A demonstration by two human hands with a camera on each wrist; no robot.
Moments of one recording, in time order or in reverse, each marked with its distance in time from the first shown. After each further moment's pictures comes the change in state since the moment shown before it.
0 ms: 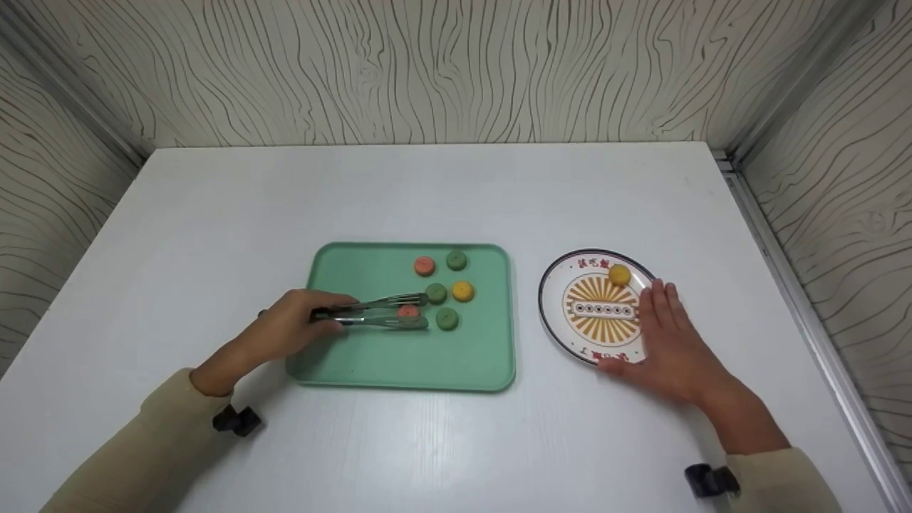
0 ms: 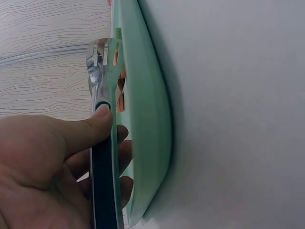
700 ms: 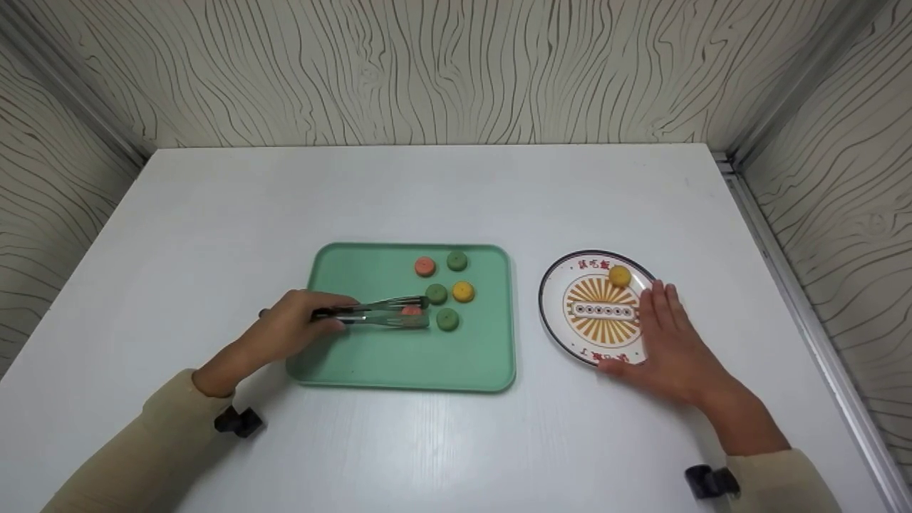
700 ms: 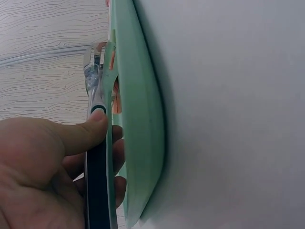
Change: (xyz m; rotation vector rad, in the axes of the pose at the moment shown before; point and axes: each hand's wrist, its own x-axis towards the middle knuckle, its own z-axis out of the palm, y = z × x) left_hand 0.000 0.003 0.001 0.013 0.031 0.001; right_hand 0.001 -0.001 -0.001 0.001 -0.002 -0.010
